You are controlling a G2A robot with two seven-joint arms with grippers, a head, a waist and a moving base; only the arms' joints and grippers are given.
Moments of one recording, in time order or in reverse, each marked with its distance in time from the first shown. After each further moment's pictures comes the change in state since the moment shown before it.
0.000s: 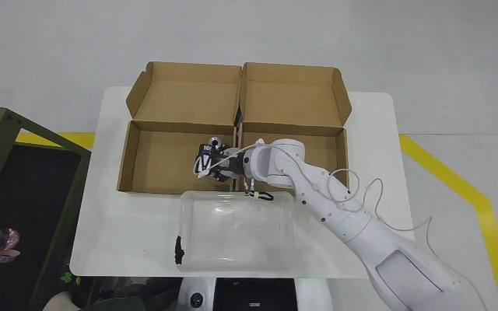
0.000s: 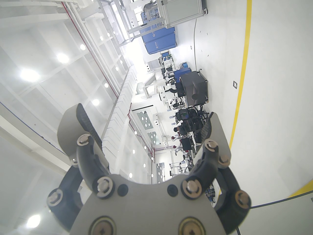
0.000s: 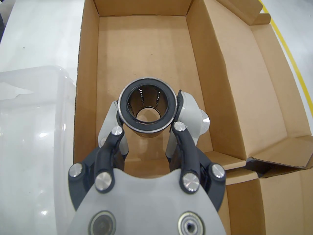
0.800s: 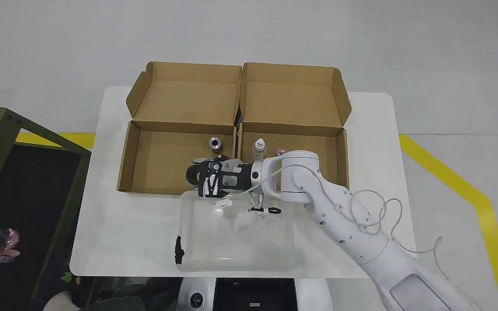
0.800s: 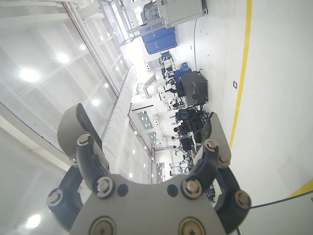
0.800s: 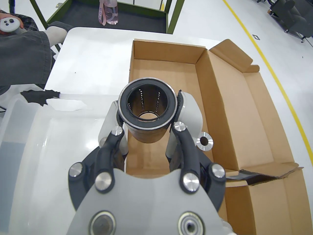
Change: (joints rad) left arm 0.000 0.000 0.000 0.000 0.000 0.000 0.000; right arm -0.138 0.076 0.112 -0.283 0.012 -0.099 -0.048
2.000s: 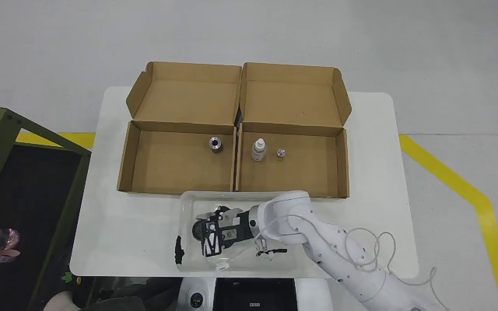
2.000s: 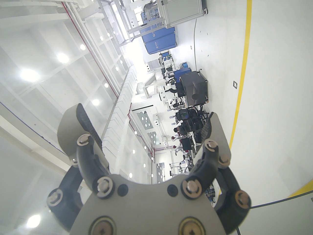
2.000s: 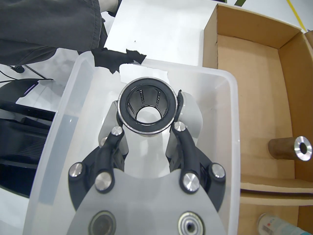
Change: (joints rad) left arm 0.000 0.000 0.000 0.000 0.000 0.000 0.000; right arm -0.241 0.041 -0.026 -0.157 -0.099 -0.145 0.086
